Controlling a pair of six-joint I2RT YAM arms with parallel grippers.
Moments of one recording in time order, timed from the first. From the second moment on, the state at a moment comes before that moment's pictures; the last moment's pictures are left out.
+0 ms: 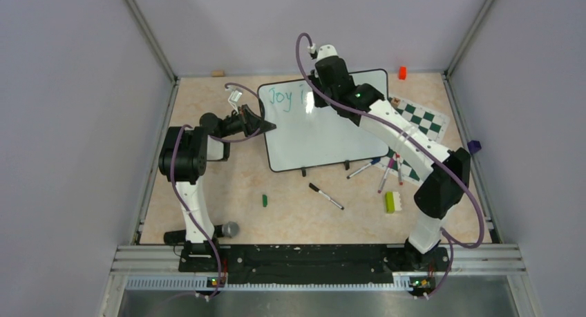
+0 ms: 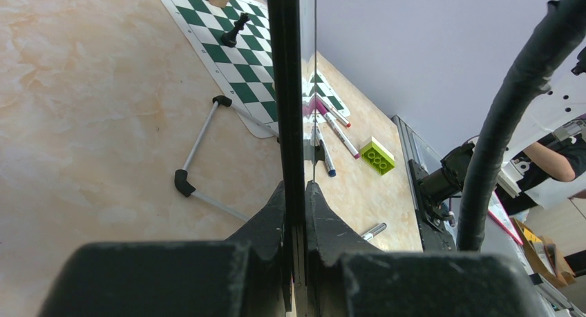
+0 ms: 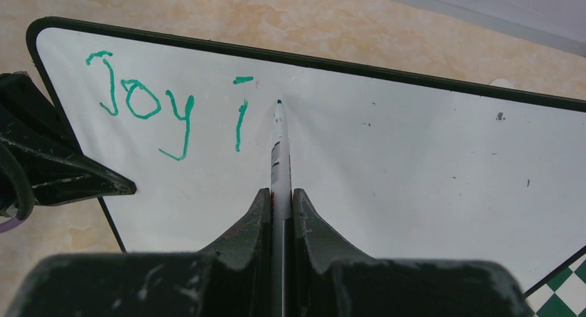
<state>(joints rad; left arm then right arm) -0.02 2.11 0.94 1.53 1.27 -1.01 0.69 1.77 1.79 -0.56 0.32 0.18</state>
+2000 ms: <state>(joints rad) -0.03 2.11 0.94 1.52 1.27 -1.01 0.69 1.77 1.75 -0.62 0.29 0.15</state>
